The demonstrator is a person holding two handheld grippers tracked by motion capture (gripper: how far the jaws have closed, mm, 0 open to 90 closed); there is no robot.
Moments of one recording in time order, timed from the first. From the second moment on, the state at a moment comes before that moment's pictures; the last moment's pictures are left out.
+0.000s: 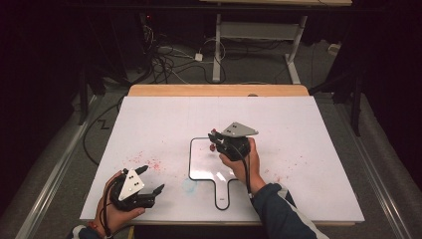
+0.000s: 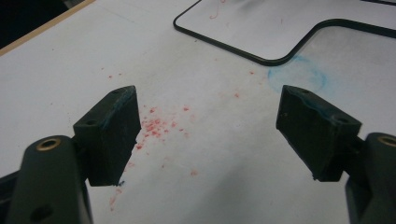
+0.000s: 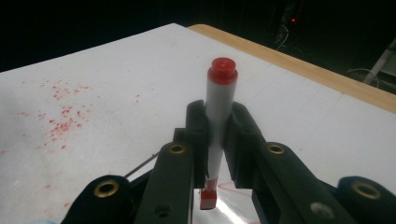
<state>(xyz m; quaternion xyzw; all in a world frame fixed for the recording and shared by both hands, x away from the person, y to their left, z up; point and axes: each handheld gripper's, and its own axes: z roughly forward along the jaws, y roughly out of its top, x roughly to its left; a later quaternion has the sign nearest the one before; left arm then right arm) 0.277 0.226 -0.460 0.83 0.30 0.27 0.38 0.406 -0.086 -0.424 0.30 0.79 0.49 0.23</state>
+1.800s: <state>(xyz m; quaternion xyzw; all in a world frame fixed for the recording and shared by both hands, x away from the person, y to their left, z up) 0.277 0.223 -0.464 0.84 0.30 0.25 0.37 0.431 -0.053 -0.433 0.35 0.79 0.45 0.23</state>
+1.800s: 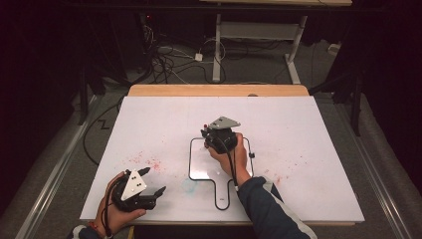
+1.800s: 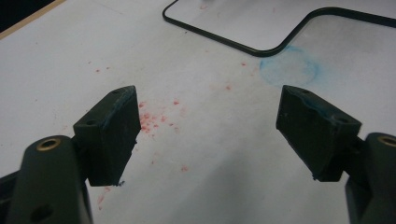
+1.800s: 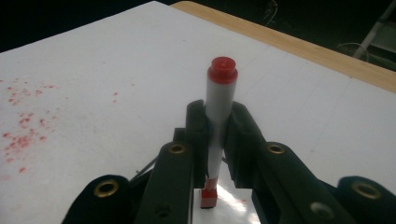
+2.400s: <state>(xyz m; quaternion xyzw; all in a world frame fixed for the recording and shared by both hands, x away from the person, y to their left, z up) 0.276 0.223 -0.464 0.84 0.30 0.25 0.38 0.437 -0.057 -0.432 0.35 0.79 0.44 0.24</state>
